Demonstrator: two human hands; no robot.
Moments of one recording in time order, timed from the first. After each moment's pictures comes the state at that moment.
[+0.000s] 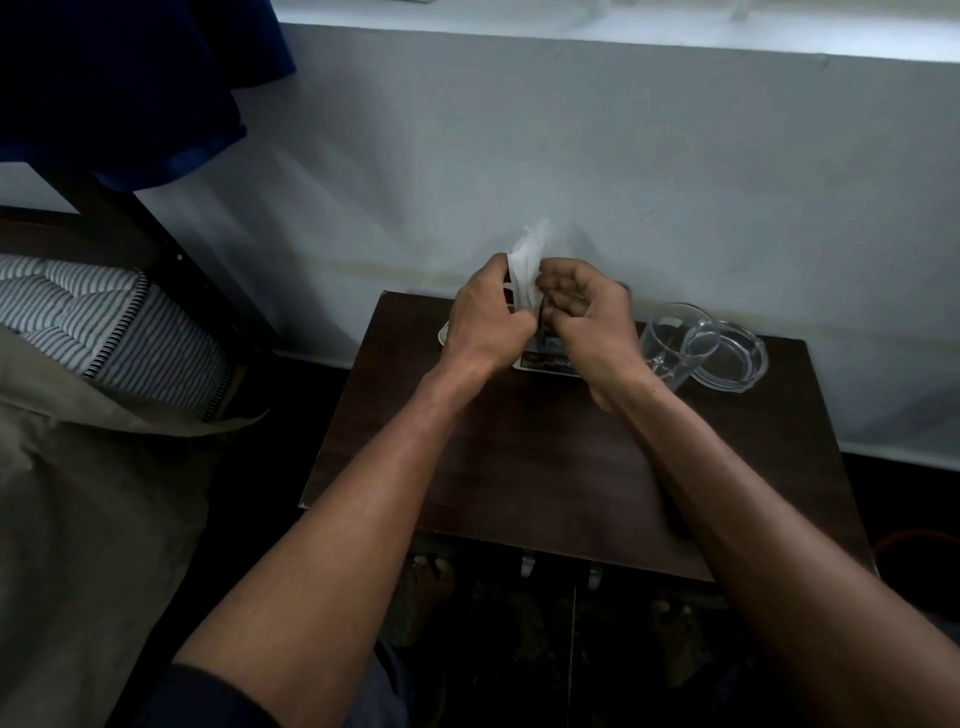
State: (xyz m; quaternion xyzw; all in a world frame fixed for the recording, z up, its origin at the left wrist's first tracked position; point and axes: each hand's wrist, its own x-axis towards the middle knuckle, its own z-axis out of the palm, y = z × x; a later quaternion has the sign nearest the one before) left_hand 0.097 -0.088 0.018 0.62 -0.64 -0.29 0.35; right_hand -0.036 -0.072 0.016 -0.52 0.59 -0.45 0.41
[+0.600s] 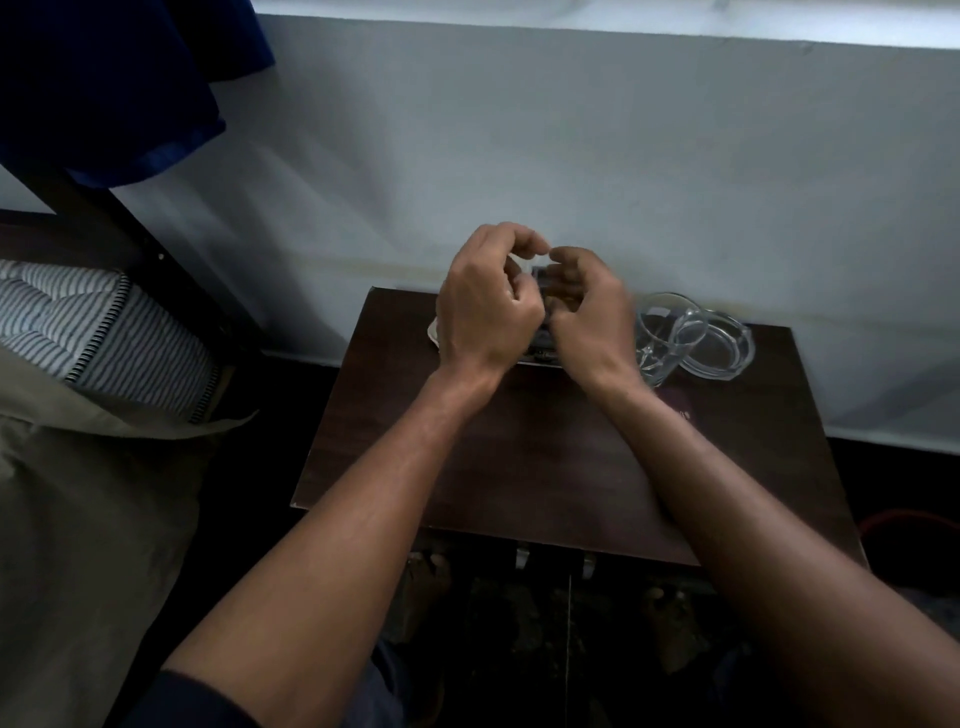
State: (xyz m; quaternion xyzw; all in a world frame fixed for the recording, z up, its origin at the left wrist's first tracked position) left_hand 0.081 -0.072 0.032 0.55 -0.67 -0.12 0.49; right_hand -0.037 -0.064 0.019 -0.55 0.63 -0.46 0.29
